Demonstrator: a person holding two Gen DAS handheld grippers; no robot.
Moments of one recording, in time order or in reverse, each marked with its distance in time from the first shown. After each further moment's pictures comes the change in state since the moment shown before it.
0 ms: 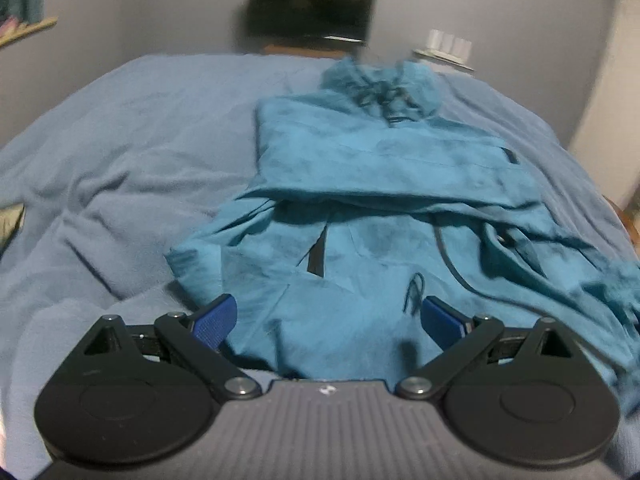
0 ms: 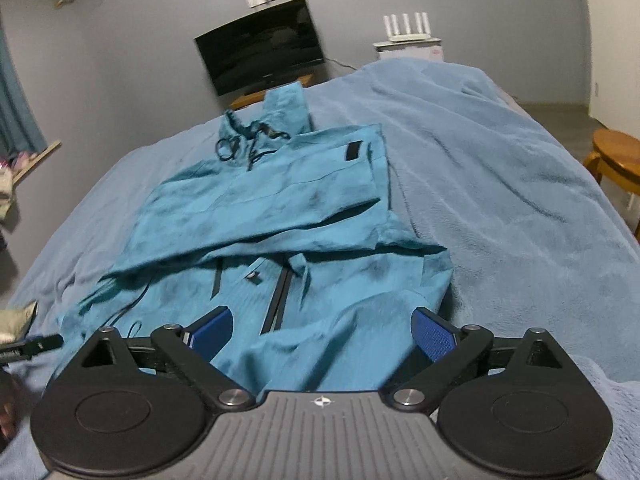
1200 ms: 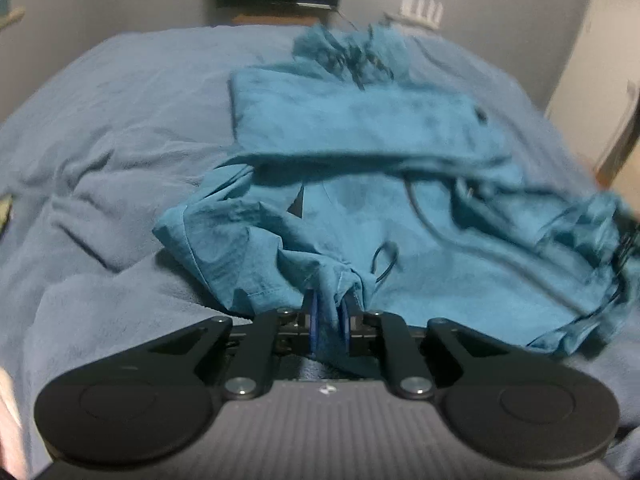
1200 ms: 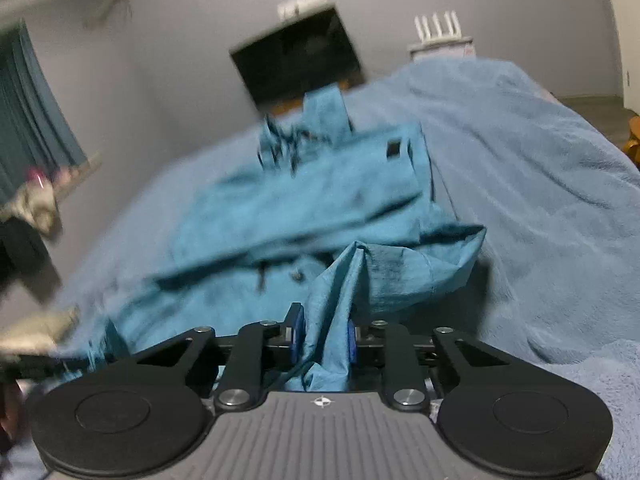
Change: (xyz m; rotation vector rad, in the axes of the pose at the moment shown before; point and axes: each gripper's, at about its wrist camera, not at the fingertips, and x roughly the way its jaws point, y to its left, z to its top) left arm -0.023 0.006 -0.002 -0.030 0.111 -0.081; right arm -0.008 -0.009 -0.017 0.062 -0.059 0.174
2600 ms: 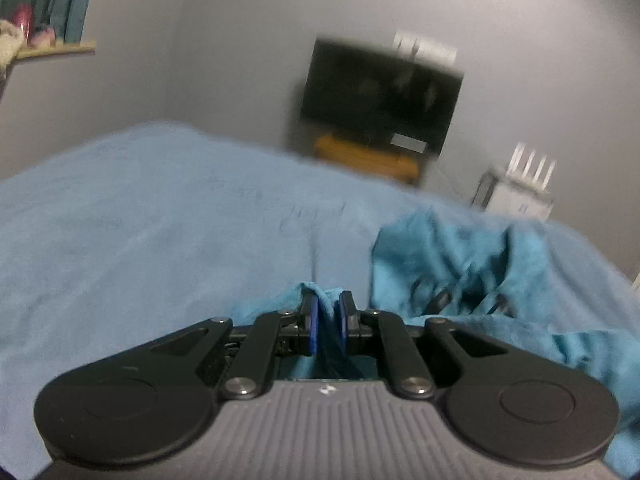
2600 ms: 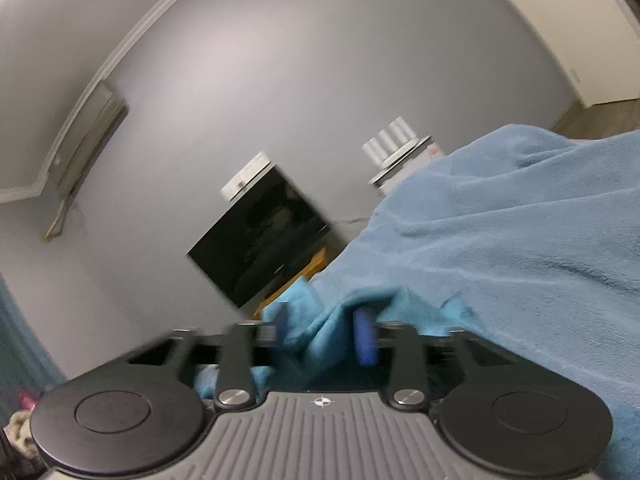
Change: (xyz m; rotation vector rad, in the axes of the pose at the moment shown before) left arm 0.286 0.038 0.336 -0.217 -0.364 0.235; right arm 0.312 -0.081 0.192 0.332 -0.549 -0.010
